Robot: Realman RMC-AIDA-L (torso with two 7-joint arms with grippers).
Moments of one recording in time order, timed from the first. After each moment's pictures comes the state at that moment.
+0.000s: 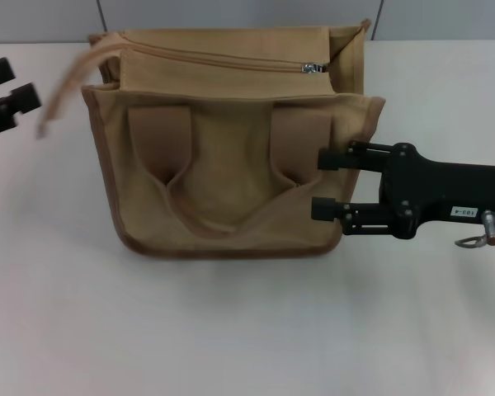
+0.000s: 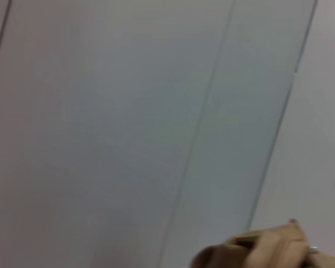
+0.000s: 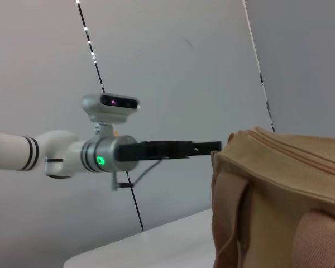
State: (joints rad) left arm -0.36 -1.91 0.54 0.69 1.69 1.75 -1.46; right arm 0.52 2.08 -0.81 -0.60 -1.79 -1.73 1.28
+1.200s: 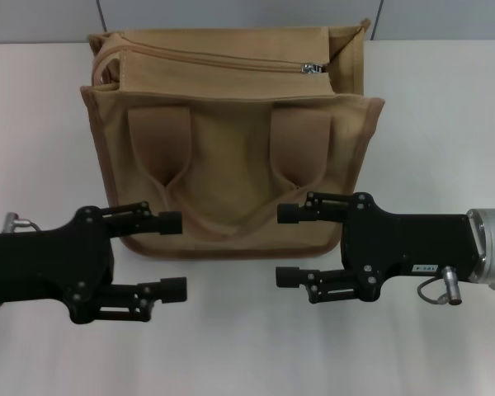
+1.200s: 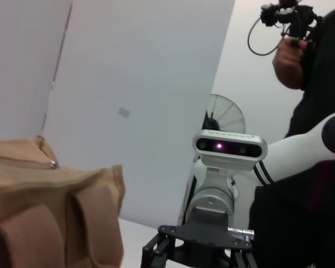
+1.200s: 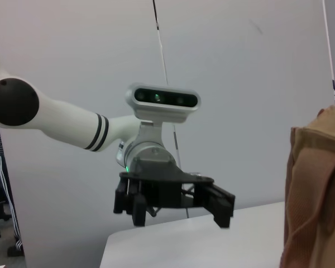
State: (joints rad) left arm -0.37 -2.01 0.86 0.66 1.76 1.96 -1.27; right arm 0.55 2.08 -0.90 -0.39 -1.78 -1.73 0.99
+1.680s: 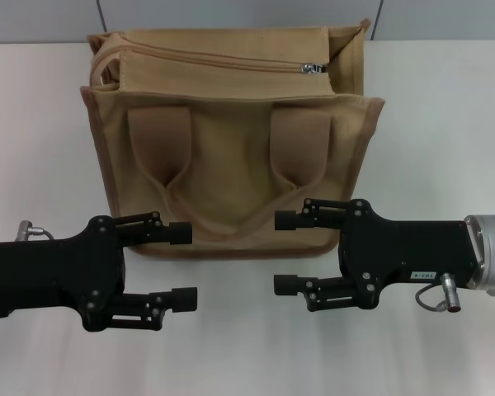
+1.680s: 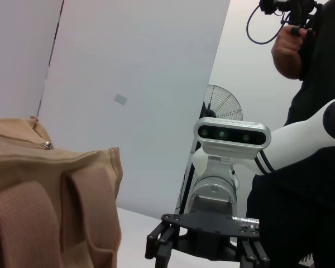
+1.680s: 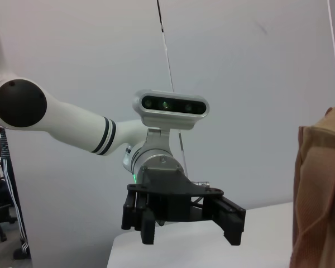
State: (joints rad) left arm -0.38 -2.02 0.86 0.62 1.80 1.93 -1.23; right arm 0.55 2.08 -0.90 -0.37 -1.79 -1.74 0.98
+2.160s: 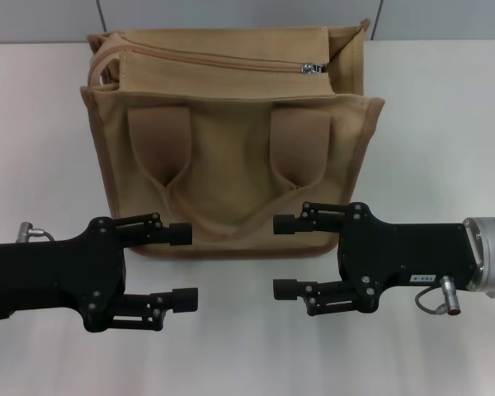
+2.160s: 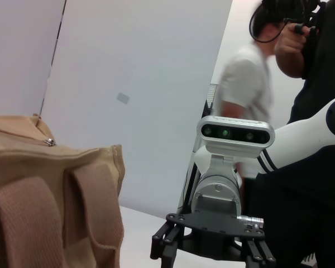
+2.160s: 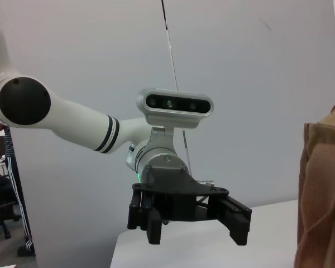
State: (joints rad) left arm -0.38 -2.02 0.86 0.62 1.80 1.93 -1.23; right arm 0.55 2.08 -0.91 -0.37 -1.79 -1.74 0.98
